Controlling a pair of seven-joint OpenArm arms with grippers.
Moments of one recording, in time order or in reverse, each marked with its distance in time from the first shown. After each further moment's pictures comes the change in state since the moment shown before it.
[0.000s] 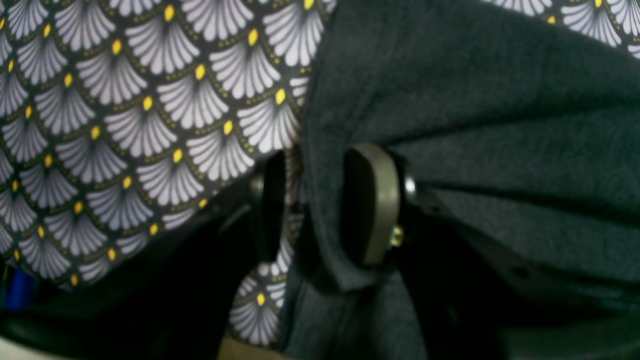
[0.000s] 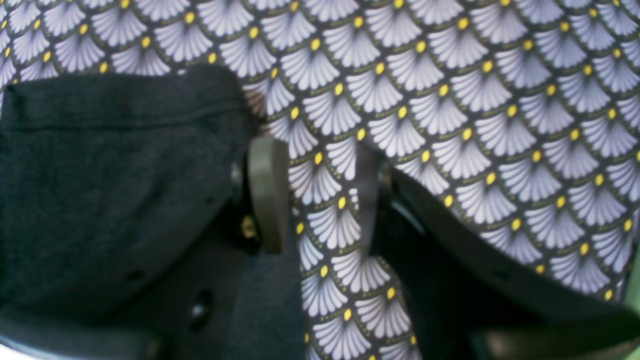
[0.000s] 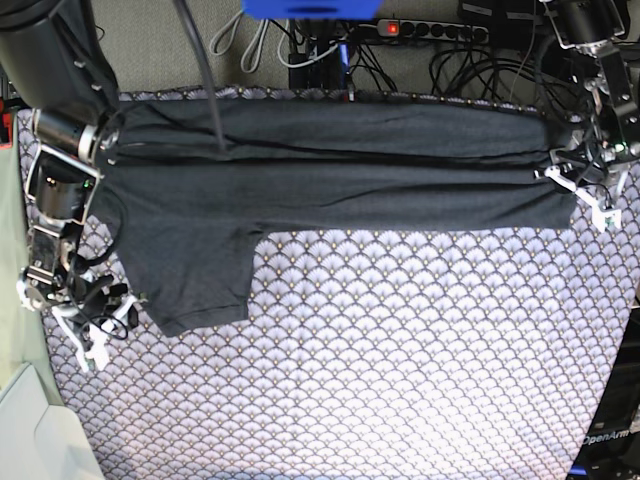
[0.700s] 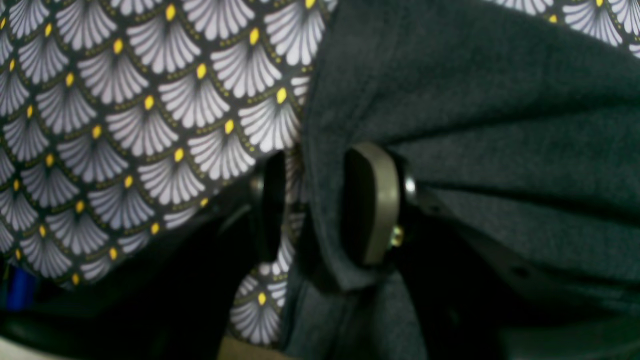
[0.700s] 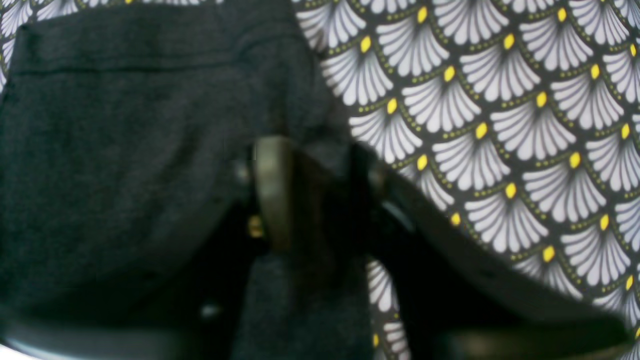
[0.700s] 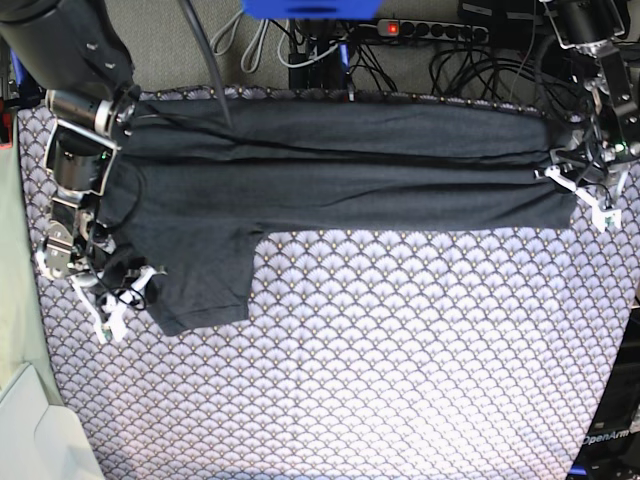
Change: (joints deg) left arm 0.0 0.0 0.0 0.0 0.2 0.0 0.0; right arm -5.9 -2.5 0.1 0.2 0.7 -0.1 4.5
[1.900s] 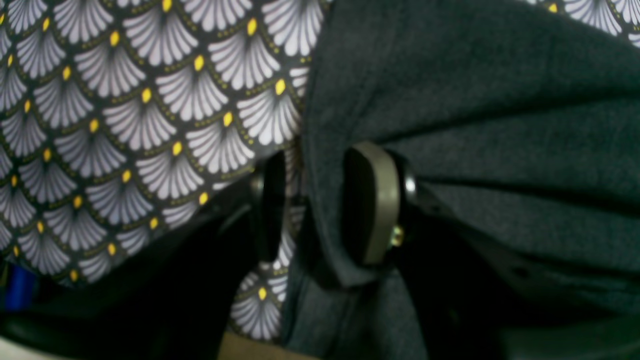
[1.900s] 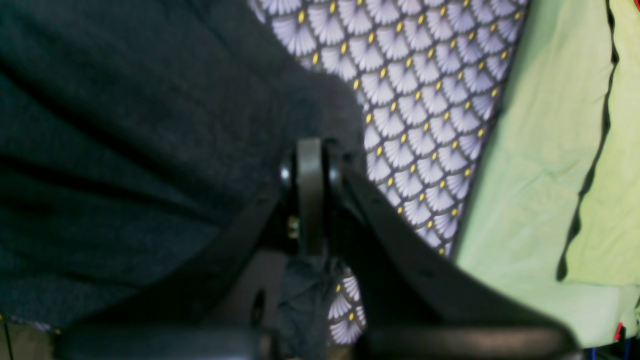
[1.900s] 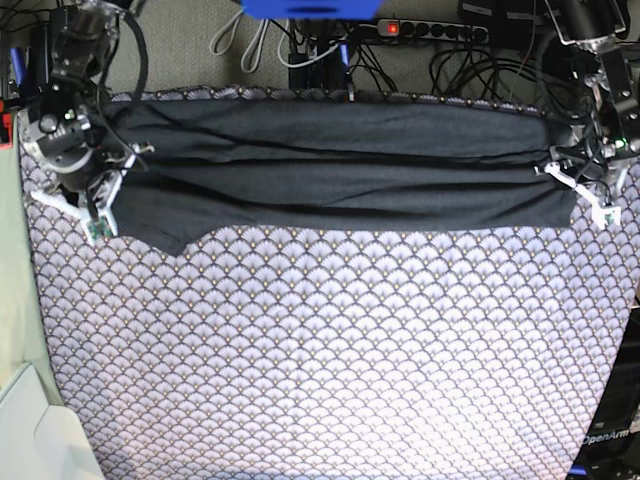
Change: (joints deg) left arm 1.4 -0.4 0.3 0.2 -0.7 0.0 -0.6; right arm -40.3 -9.0 0.8 70.3 0.0 0.7 -25.6
